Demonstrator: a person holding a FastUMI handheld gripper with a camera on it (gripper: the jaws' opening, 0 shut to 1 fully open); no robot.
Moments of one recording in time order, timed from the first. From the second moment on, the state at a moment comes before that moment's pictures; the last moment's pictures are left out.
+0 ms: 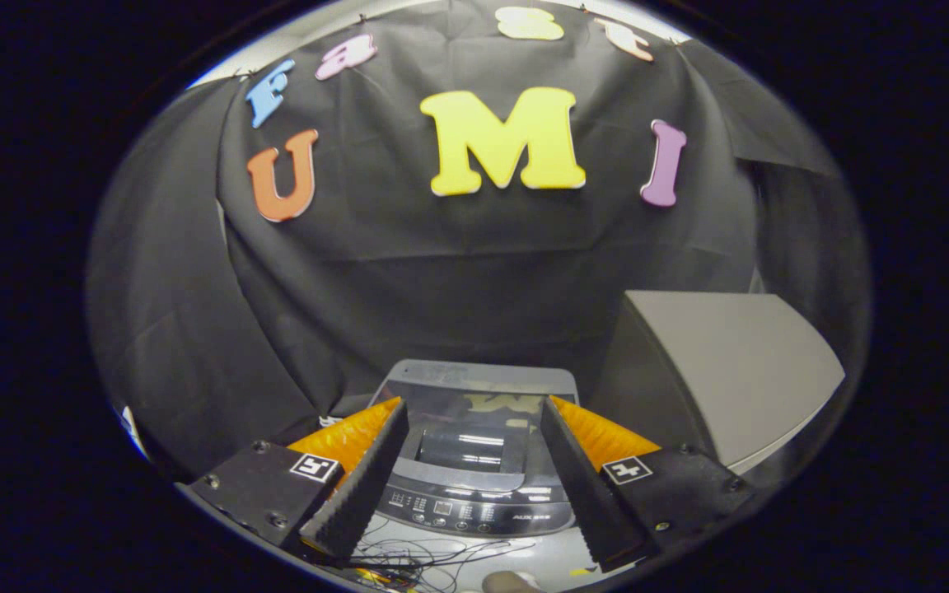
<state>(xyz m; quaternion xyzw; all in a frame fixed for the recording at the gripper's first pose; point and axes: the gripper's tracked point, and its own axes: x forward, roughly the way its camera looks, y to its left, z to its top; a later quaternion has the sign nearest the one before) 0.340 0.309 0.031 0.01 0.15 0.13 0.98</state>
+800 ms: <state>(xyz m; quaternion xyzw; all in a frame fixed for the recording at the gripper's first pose) 0.087 -0.044 0.003 0.05 0.06 0.02 1.00</state>
